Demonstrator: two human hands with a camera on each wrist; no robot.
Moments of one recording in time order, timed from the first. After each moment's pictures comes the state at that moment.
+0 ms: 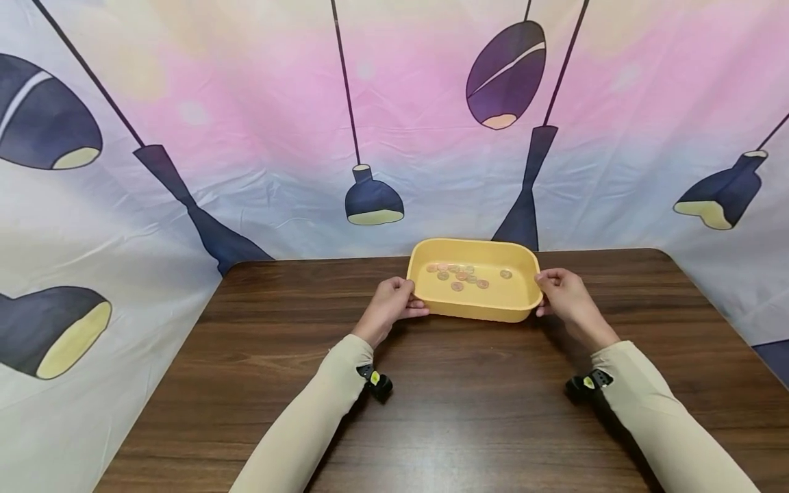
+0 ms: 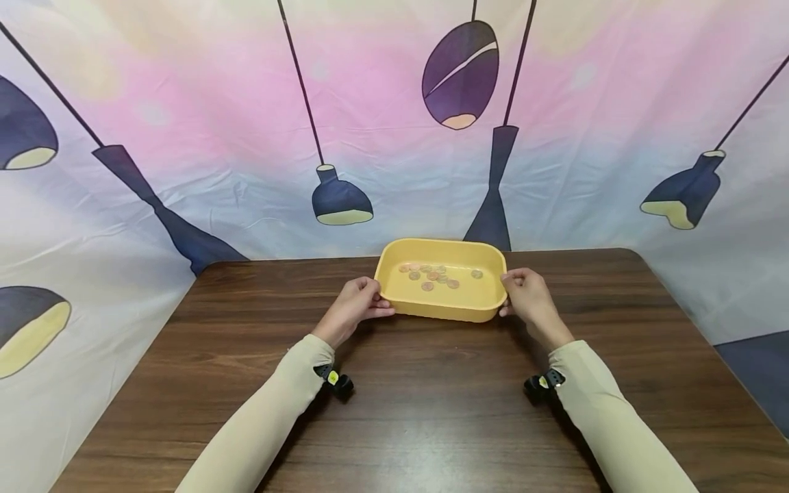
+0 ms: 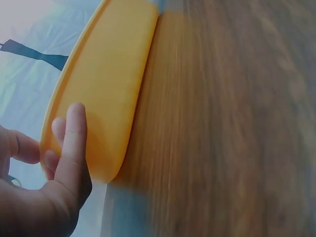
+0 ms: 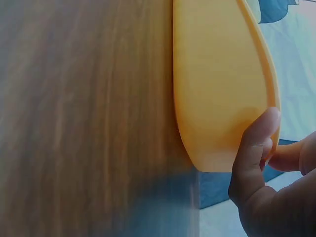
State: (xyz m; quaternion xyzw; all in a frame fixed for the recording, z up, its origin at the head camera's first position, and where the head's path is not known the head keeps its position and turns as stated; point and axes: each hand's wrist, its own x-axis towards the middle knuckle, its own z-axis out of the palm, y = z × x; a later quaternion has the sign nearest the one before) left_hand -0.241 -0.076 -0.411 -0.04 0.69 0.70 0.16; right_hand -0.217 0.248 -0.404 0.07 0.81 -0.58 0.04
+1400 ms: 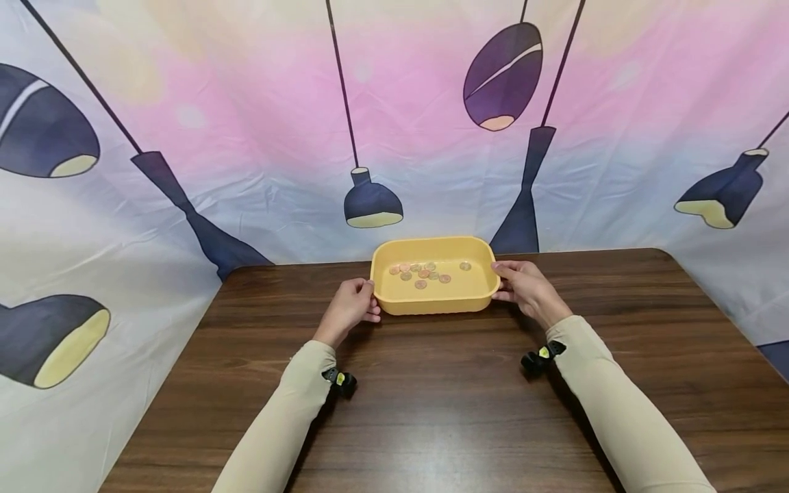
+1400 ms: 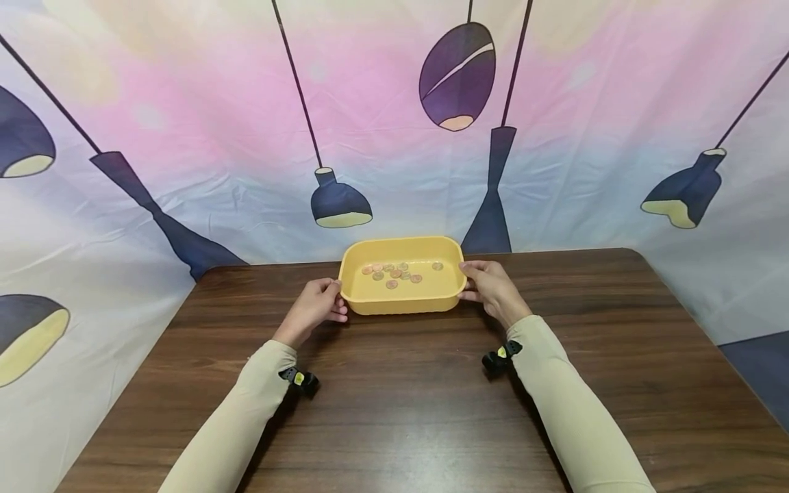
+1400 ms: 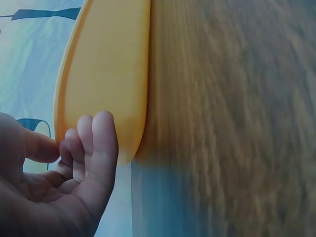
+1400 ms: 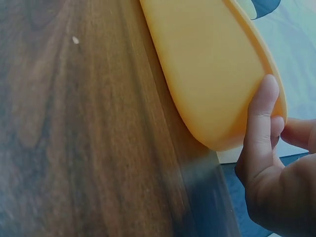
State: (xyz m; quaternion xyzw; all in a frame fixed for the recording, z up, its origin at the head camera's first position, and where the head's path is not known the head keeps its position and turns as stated) left_hand -0.246 -0.140 -0.402 -0.03 0.80 0.59 0.10; right_hand -0.268 0.203 -0.412 0.06 0.67 -0.72 0.13
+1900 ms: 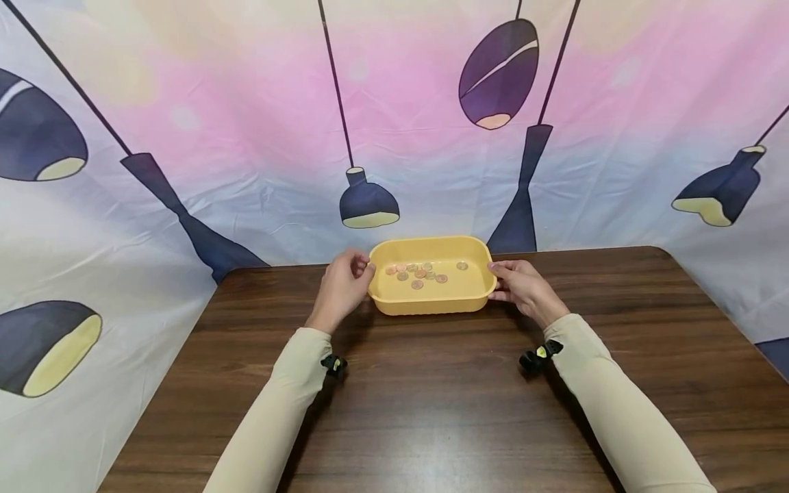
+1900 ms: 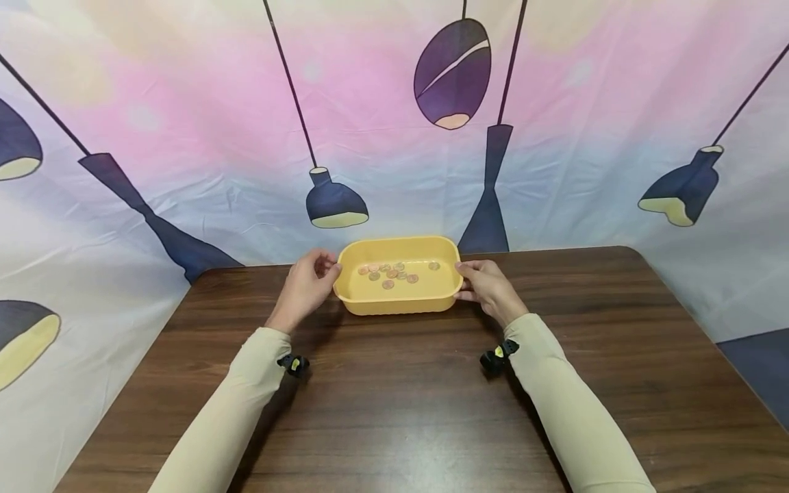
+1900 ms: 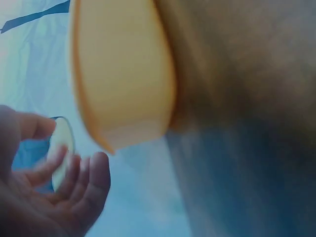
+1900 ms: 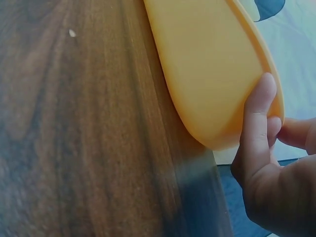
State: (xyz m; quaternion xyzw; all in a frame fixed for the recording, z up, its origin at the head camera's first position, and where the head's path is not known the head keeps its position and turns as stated) left_hand -0.263 -0.142 -0.377 0.08 0.91 0.39 -0.08; right_hand -0.270 0.202 -0.409 0.06 0.69 -0.70 0.15
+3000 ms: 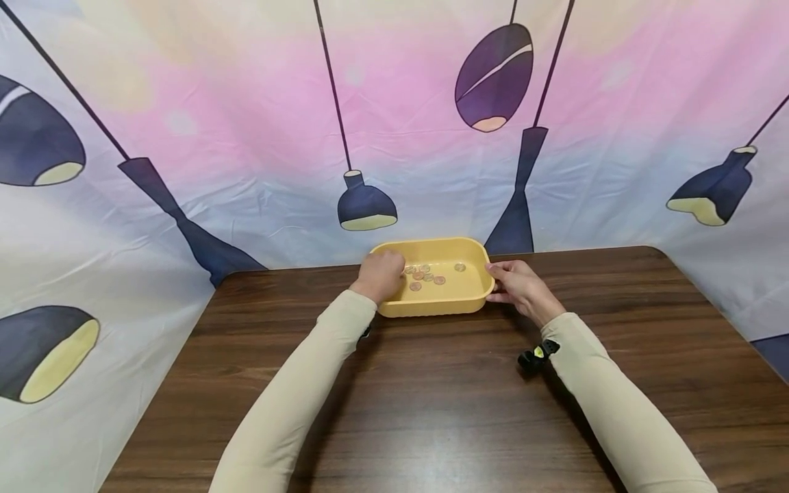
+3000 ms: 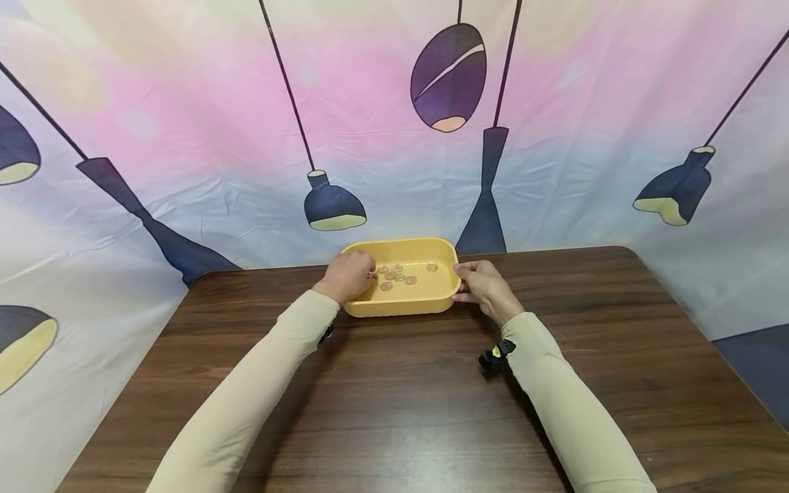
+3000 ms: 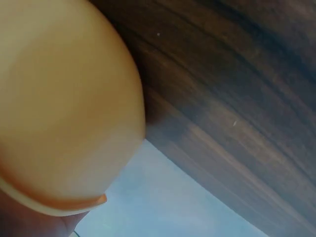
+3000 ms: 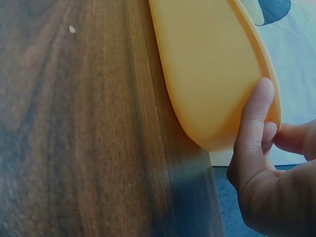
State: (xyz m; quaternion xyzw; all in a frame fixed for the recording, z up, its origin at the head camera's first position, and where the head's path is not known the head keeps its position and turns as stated) left_hand -0.317 -0.079 -0.390 0.23 0.97 -0.02 -0.04; right_hand -0.270 0.199 -0.405 0.08 0.71 -0.68 0.15
